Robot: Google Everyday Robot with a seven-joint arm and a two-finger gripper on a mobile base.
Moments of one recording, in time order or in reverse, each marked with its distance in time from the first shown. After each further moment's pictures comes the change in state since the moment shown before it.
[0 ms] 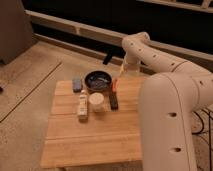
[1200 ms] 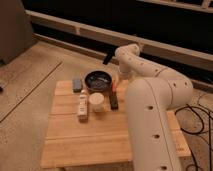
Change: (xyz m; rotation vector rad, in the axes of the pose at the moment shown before) arm 0.017 0.036 0.077 -0.027 0.156 -0.134
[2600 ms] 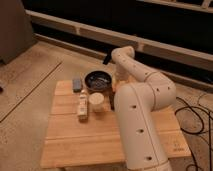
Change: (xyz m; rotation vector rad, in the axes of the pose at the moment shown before) arm -0.022 0.022 0.037 -0.021 0.052 -0.071
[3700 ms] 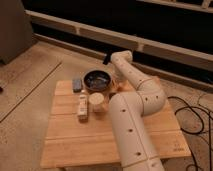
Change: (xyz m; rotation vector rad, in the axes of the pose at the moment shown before) arm -0.024 -0.018 0.029 0.025 -0.034 0.009
